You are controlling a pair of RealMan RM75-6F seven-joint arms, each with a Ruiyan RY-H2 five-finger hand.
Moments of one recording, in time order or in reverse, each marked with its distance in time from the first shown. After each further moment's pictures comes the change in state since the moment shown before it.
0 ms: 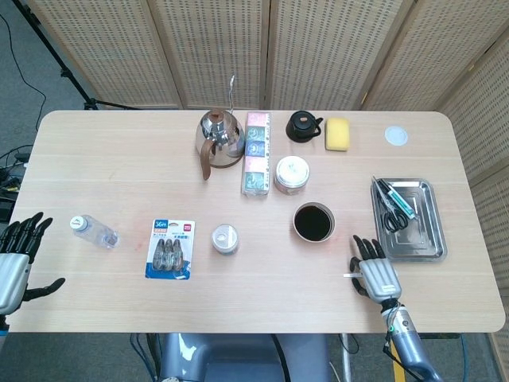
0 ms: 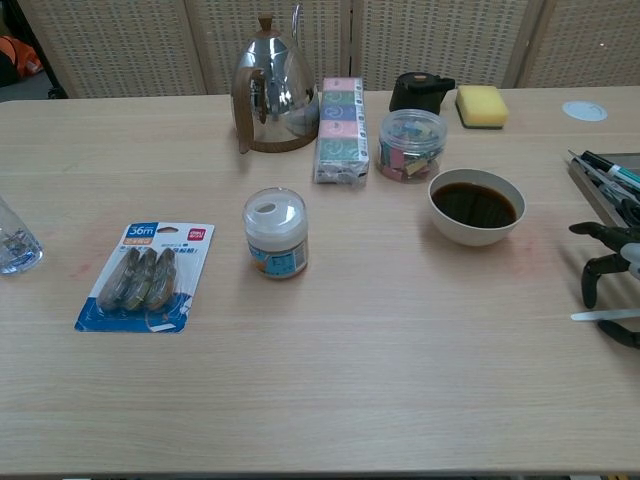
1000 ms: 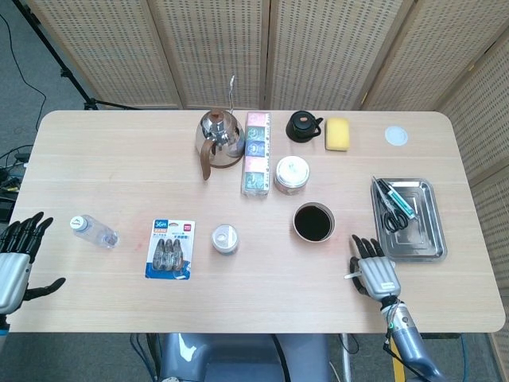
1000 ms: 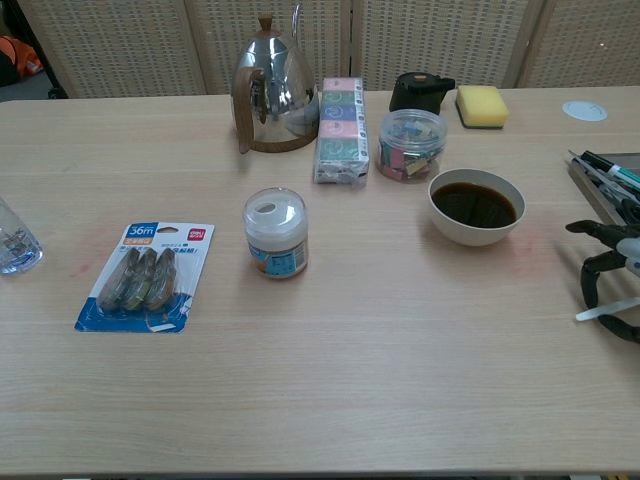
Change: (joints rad) left arm -0.003 -0.002 -0.001 -0.002 -0.005 -0.007 0.005; right arm 0.023 0.040 0.007 -0.065 0.032 -0.036 -0.023
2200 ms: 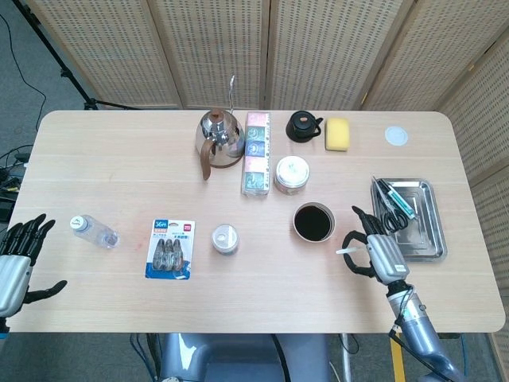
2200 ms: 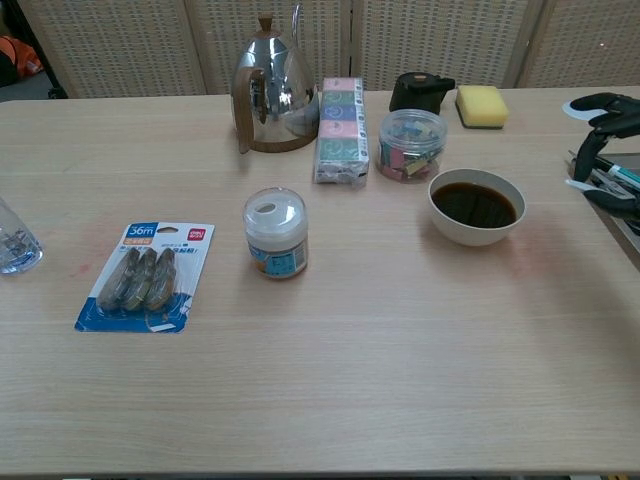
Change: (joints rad) left arm 0.006 0.012 0.014 -0.007 0.031 0.010 -0.024; right arm 0.038 0.236 0.119 -0.377 -0.001 0.035 0.363
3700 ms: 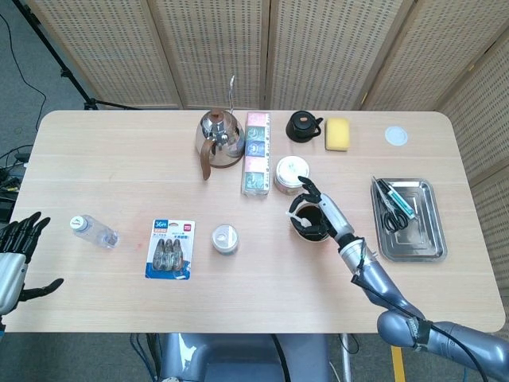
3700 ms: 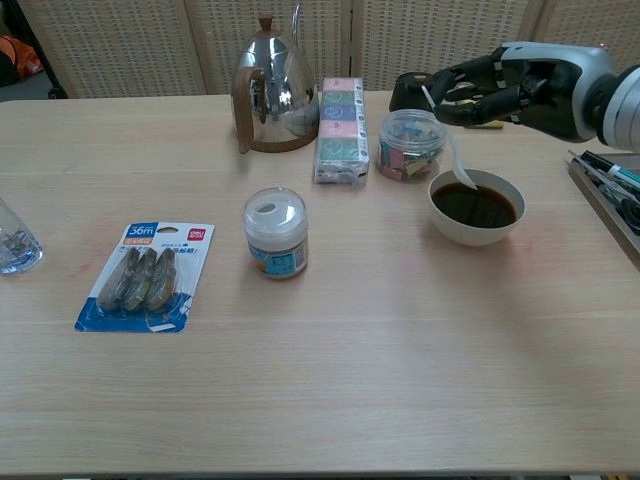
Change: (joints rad) left arm -0.007 0.015 -0.010 0.000 -0.028 -0.017 -0.029; right arm 0.313 -0.071 0.210 0.042 0.337 -0.373 0.349
